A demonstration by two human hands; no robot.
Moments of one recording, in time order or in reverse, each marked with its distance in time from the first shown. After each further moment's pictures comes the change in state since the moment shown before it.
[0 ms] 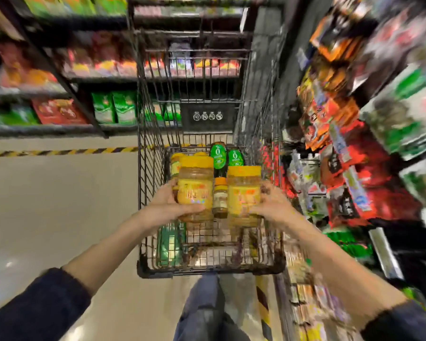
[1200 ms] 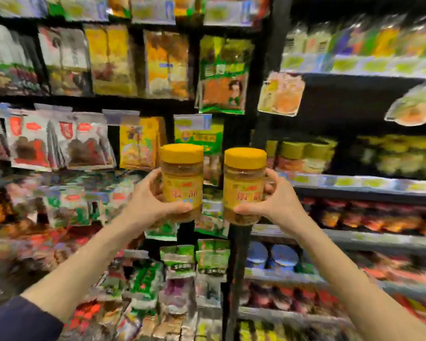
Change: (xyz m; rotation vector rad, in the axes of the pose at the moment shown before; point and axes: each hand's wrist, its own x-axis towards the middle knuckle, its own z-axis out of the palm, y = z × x) left_hand -0.292 0.163 0.228 0.208 -1.165 0.934; right_hand -0.570 -0.005 0.051 0.076 1.640 -0.292
